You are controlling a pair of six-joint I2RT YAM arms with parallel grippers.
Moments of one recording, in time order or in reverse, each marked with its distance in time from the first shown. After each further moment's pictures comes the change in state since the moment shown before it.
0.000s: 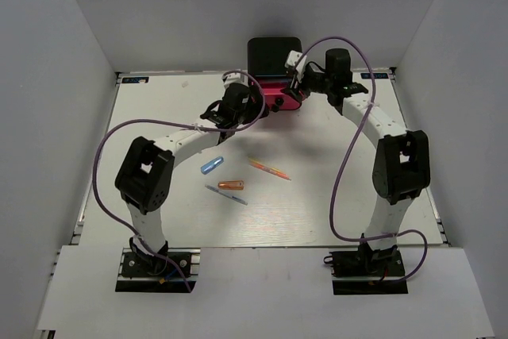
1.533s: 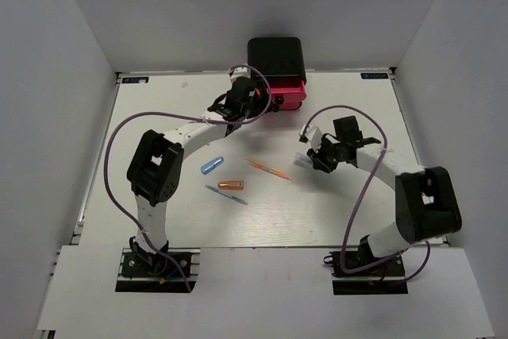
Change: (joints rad) left arm 0.001 0.130 0.189 -0.060 -0.023 0.041; right arm -0.014 -0.341 -0.723 -0.272 0.314 -0.023
